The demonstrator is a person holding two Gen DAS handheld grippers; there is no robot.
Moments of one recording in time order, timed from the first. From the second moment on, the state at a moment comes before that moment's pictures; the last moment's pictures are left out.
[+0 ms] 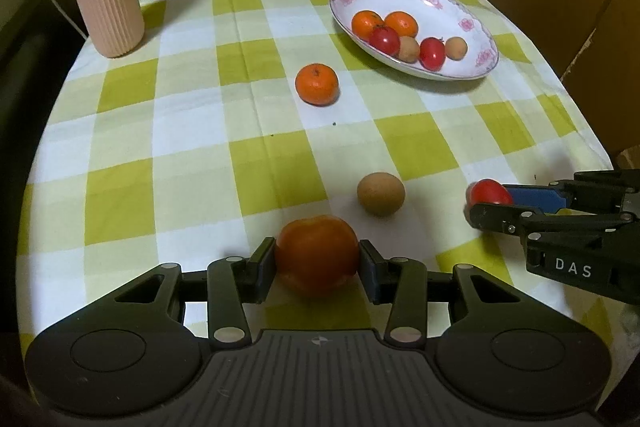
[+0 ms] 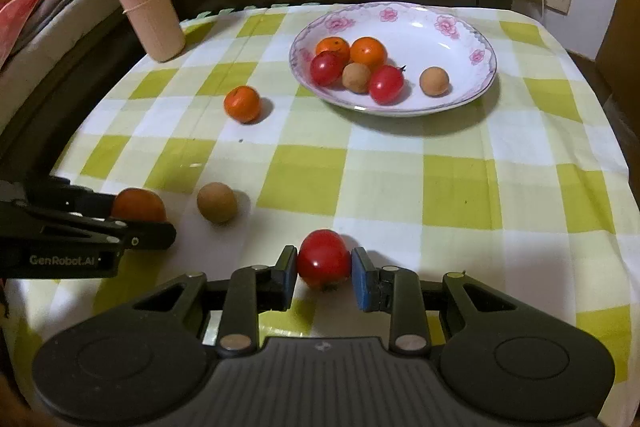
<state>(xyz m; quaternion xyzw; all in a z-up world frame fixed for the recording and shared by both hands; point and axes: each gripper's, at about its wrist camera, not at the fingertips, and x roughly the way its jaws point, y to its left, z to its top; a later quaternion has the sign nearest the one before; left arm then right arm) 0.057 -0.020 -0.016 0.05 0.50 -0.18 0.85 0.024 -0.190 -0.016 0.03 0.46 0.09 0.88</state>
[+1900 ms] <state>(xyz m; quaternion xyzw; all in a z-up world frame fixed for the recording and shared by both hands) 0.041 -0.035 -0.021 0.09 0.48 -0.19 0.85 0.026 -0.180 -0.020 0.01 0.46 0.09 0.88</state>
